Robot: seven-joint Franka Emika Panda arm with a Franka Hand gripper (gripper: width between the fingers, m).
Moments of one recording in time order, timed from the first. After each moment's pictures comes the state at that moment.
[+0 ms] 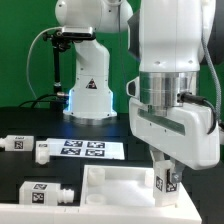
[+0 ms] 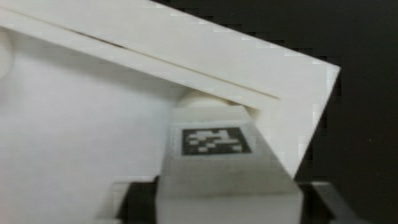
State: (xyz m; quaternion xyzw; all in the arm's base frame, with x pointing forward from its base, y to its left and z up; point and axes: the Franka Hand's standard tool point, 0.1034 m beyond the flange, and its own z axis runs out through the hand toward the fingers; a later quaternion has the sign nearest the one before) arm 0.642 0.108 0.074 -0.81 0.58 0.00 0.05
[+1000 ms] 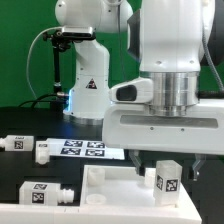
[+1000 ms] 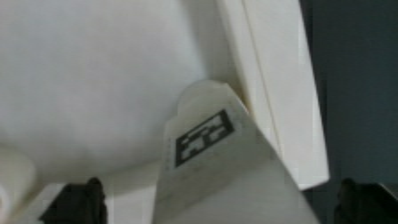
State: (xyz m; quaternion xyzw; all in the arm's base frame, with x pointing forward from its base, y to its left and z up) arm 0.642 0.114 0.074 -1.00 0.03 -0.03 0.03
